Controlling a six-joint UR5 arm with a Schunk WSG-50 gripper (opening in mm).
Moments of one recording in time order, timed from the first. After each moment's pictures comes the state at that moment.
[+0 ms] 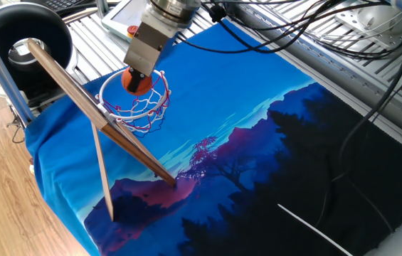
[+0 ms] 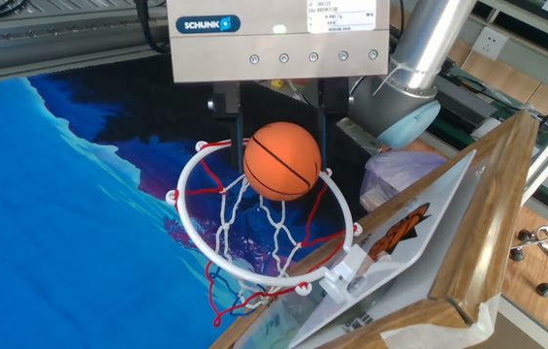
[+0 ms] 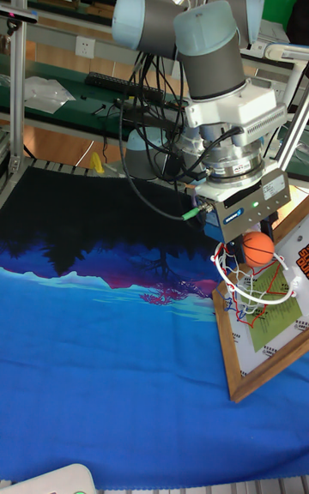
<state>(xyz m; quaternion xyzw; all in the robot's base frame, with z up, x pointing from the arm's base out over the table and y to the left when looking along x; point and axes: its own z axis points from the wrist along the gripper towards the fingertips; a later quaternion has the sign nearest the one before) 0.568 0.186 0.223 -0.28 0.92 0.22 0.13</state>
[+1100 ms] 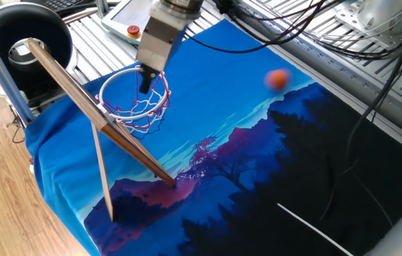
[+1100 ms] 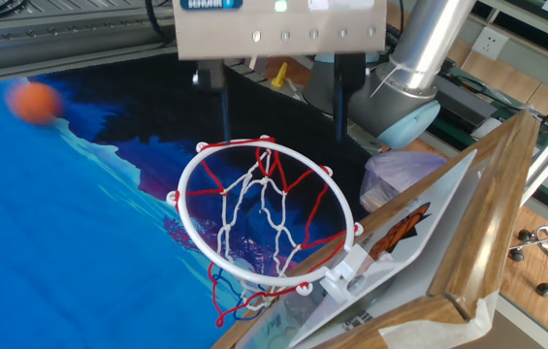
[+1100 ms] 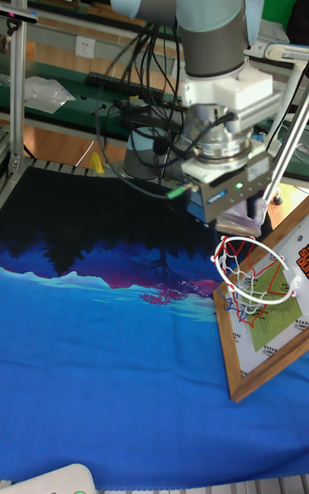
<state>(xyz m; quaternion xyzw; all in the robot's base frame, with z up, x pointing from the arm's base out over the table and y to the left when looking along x) 0.531 0.143 0.237 -0.29 0.94 0.19 0.04</state>
